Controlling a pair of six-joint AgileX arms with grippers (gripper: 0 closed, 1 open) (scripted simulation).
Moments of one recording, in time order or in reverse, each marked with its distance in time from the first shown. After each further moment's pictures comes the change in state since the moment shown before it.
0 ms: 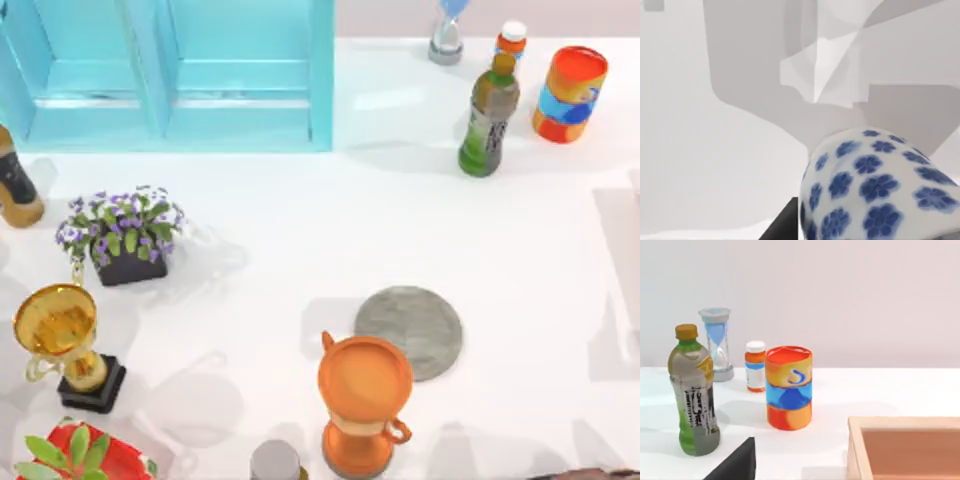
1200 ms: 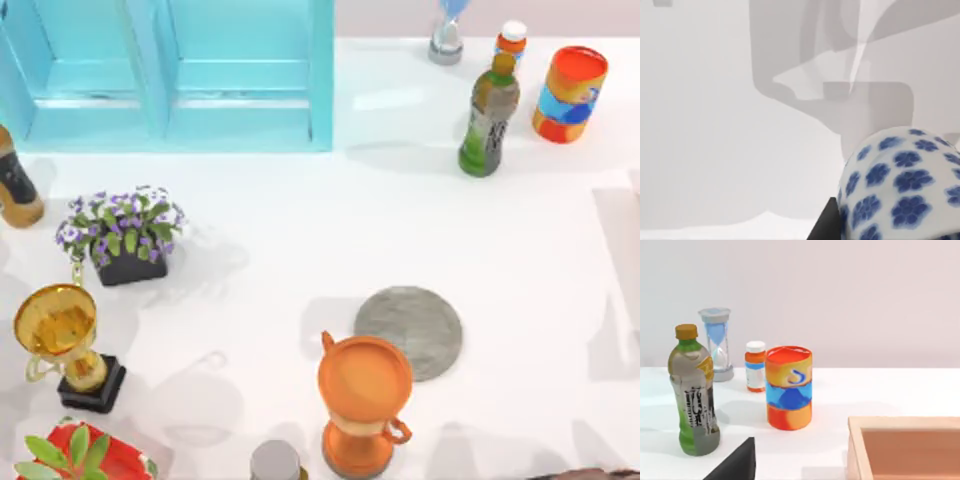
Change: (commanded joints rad) left arm -0.022 0.002 0.026 -0.030 0.014 -0.036; right arm 0.000 0.000 0.000 0.000 0.000 0.000
